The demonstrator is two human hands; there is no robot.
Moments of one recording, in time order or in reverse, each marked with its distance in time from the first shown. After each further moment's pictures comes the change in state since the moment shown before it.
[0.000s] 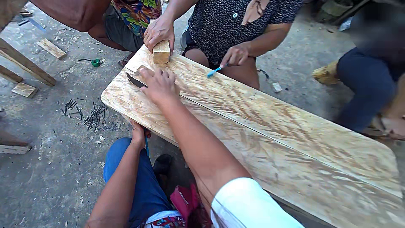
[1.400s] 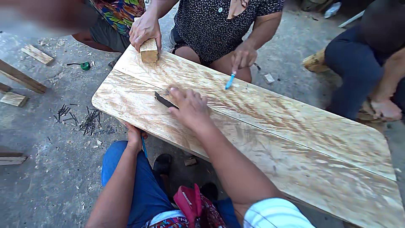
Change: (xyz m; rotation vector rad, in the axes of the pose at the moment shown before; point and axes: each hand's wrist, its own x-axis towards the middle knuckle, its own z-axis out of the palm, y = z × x) left_hand -0.002 0.001 -0.002 -0.011 0.001 0.008; right_hand -0.103 0.074 -0.011 -0.001 0.020 0.139
